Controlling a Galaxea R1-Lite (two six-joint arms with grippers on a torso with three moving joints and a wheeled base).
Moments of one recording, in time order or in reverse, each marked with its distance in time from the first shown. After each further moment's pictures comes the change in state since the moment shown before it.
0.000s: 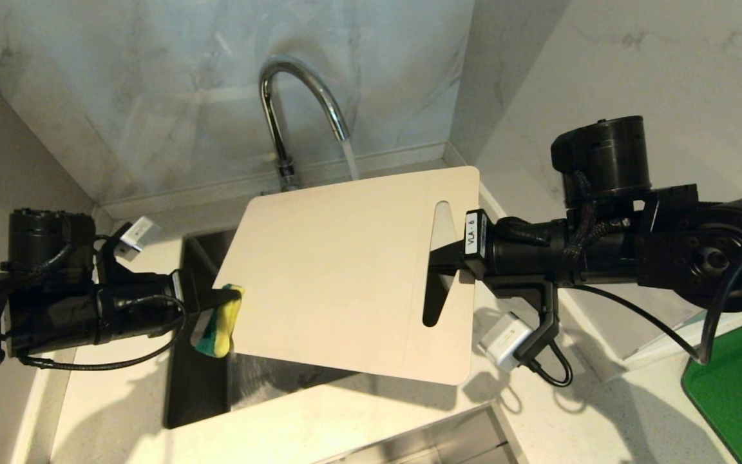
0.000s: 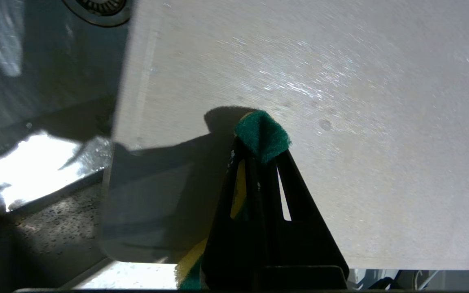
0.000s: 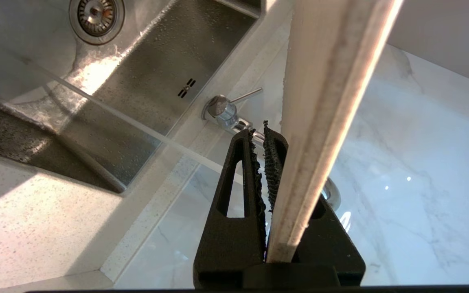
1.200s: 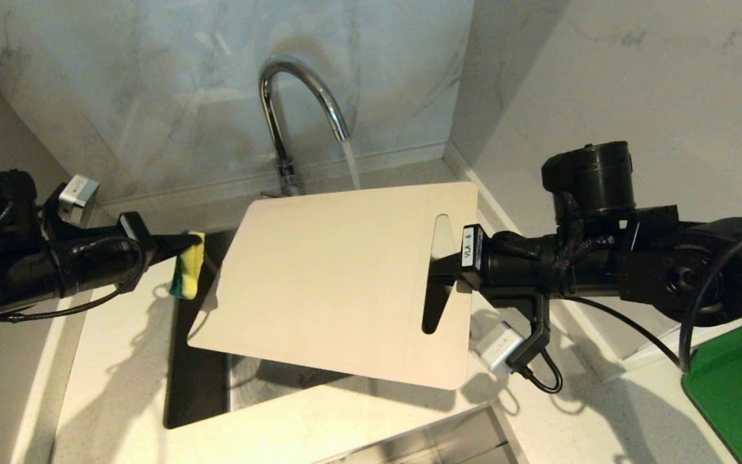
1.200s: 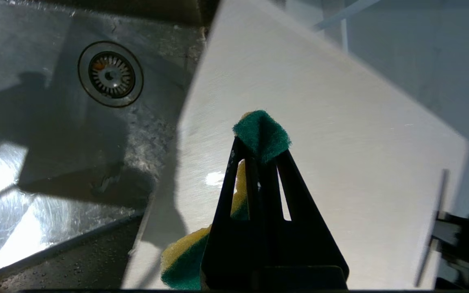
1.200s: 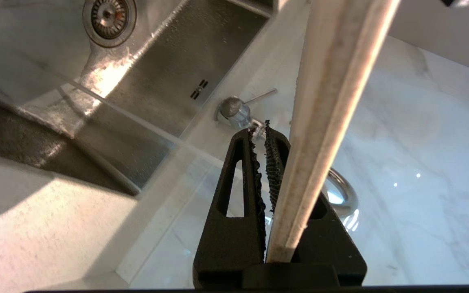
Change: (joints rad) left arm 0.163 -0.004 -0.092 -0.100 -0.054 -0.164; right arm -0.016 0.041 0.057 -0.077 -0.003 0.008
